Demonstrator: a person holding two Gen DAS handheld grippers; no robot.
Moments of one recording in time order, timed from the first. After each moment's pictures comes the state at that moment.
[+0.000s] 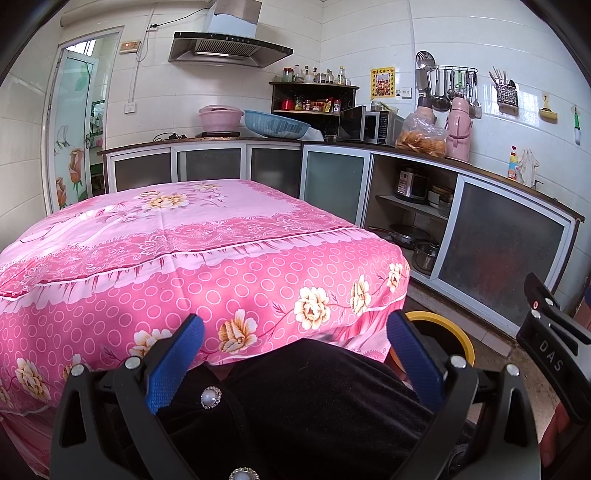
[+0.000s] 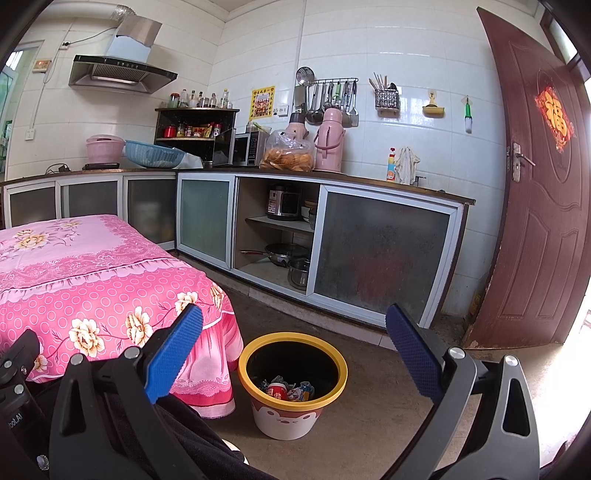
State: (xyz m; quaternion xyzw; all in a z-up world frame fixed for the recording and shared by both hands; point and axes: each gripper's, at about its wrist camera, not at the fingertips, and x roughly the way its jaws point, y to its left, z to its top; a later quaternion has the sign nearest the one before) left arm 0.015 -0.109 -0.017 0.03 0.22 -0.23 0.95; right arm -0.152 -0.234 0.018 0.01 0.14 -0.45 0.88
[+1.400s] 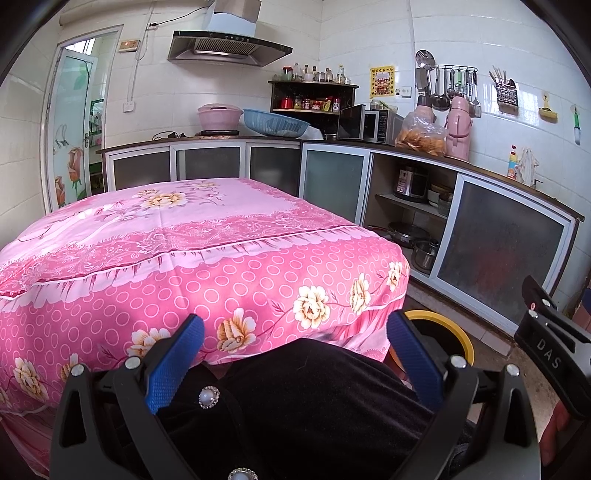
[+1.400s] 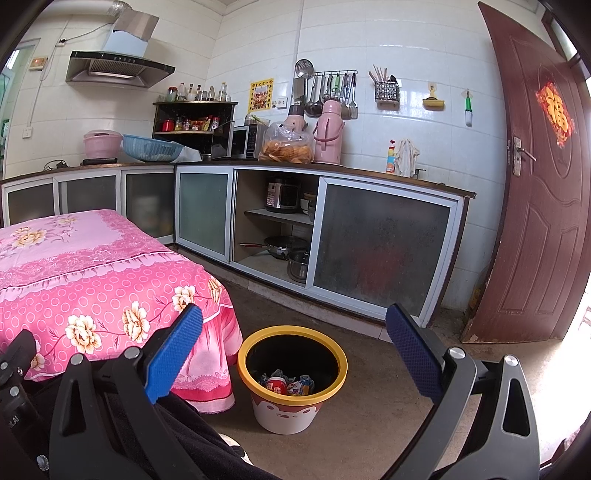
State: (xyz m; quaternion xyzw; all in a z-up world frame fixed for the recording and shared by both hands) left arm 0.021 -0.107 -0.020 0.03 0.23 -0.24 0.94; right arm -0.147 -0.236 0.012 0.02 0.15 -0.45 0.88
